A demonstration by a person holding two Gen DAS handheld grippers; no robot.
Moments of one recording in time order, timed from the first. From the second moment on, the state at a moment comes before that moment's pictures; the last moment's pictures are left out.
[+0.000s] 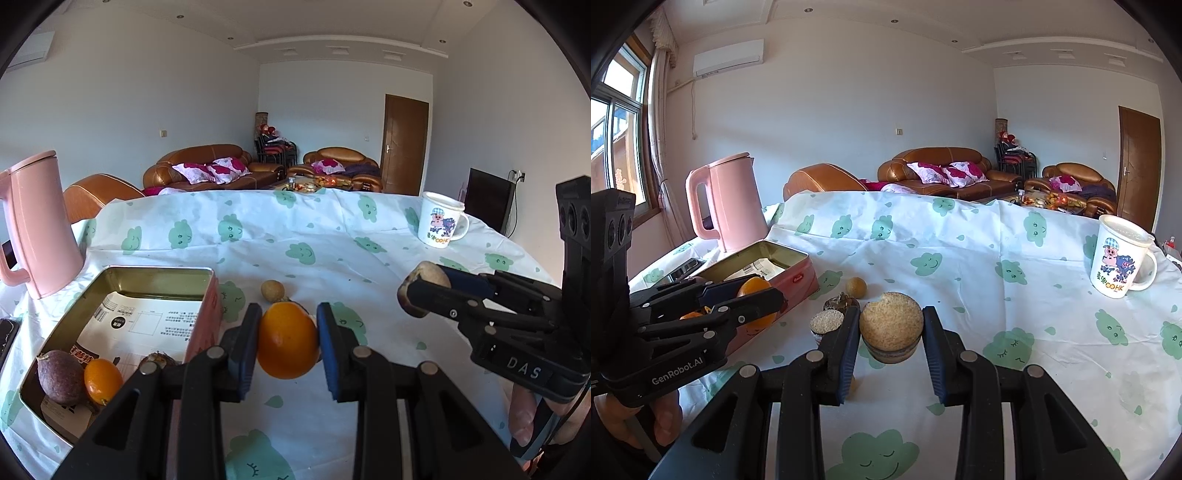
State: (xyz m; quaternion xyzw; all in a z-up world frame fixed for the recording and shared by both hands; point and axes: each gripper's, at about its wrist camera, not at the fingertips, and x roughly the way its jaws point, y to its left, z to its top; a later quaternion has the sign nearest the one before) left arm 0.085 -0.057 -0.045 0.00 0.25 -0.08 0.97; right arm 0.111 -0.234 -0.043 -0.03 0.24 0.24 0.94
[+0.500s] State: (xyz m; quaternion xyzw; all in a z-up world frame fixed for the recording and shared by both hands) left arm 0.081 -0.056 -0.041 0.00 0.23 -0.07 0.97; right arm 0.104 -0.227 -0.041 -0.05 0.22 0.23 0.95
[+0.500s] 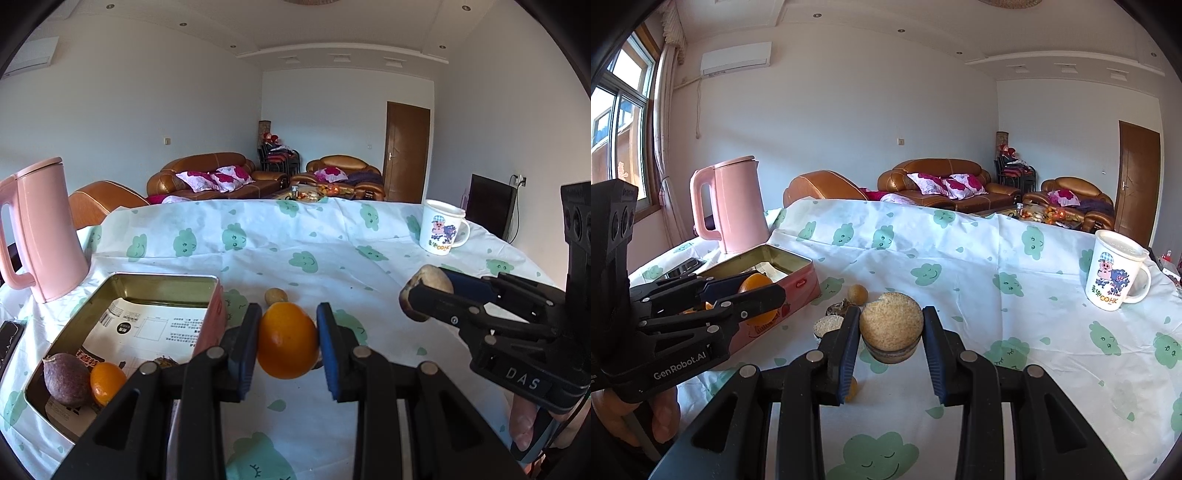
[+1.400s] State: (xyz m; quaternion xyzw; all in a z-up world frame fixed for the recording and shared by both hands) left arm 0.129 0.106 -0.028 -0.08 0.30 0.02 0.95; right arm 0.131 -0.057 -0.025 -0.09 0.28 0.36 0.89
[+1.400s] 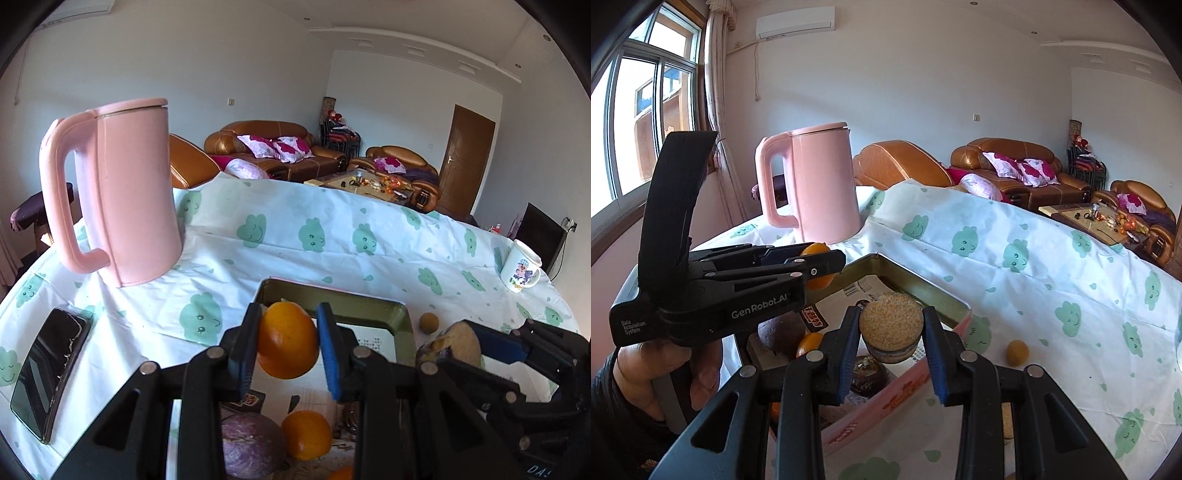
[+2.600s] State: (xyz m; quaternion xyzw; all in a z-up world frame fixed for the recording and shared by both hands) left arm 0.104 0.041 -0.029 -0.06 0.29 -0.01 0.96; right arm 0.123 -0.178 -0.060 -0.08 0.35 0.23 0.90
